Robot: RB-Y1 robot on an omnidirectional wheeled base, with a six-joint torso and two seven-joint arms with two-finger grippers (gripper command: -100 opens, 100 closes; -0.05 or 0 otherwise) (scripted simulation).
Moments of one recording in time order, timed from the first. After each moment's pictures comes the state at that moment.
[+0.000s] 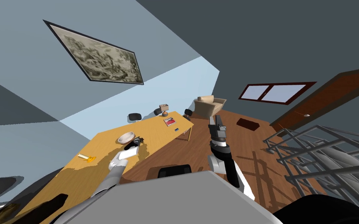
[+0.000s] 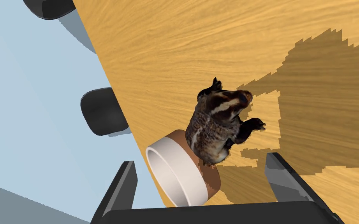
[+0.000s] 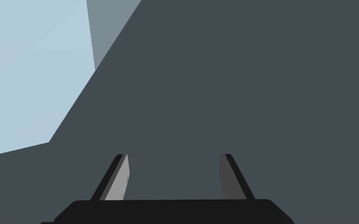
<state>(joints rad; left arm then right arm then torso) -0.20 0.25 0.38 -0.97 -0.03 0.31 0.04 0.53 -0.03 -0.06 -2.32 0.05 -0.62 0.05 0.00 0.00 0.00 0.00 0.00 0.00</state>
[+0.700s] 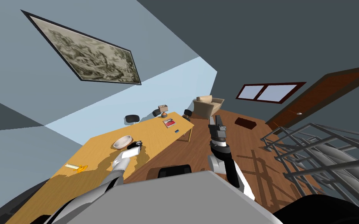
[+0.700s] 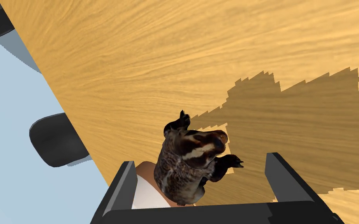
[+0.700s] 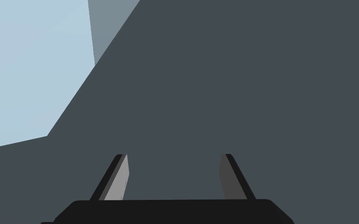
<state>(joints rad) -0.28 0.27 0.39 -0.78 -0.01 0.40 0.02 0.53 -0.03 -0.06 -2.32 0.05 -0.62 0.05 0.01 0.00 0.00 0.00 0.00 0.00</state>
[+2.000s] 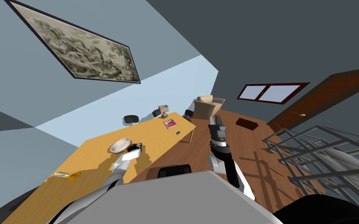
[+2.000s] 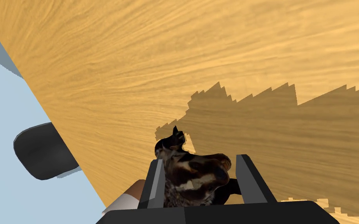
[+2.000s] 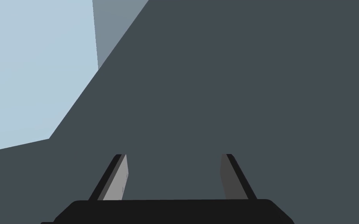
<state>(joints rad) -0.25 0.25 0.38 -0.76 -0.01 0.38 0.02 0.53 -0.03 -0.06 -2.32 0.05 -0.62 0.05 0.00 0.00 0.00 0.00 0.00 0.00</state>
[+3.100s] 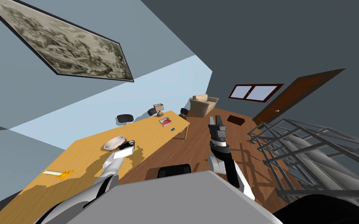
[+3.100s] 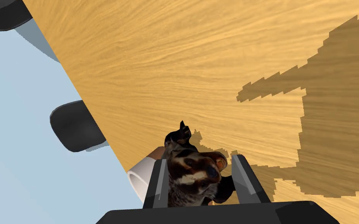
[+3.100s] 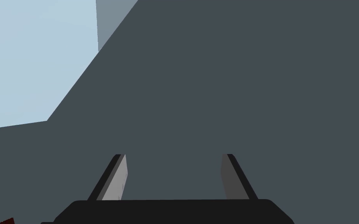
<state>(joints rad) -0.30 0.33 0.48 -0.76 -0.07 0.35 0.02 0.53 -0.03 -0.06 -2.32 0.05 -0.62 0.05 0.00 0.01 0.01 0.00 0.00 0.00</state>
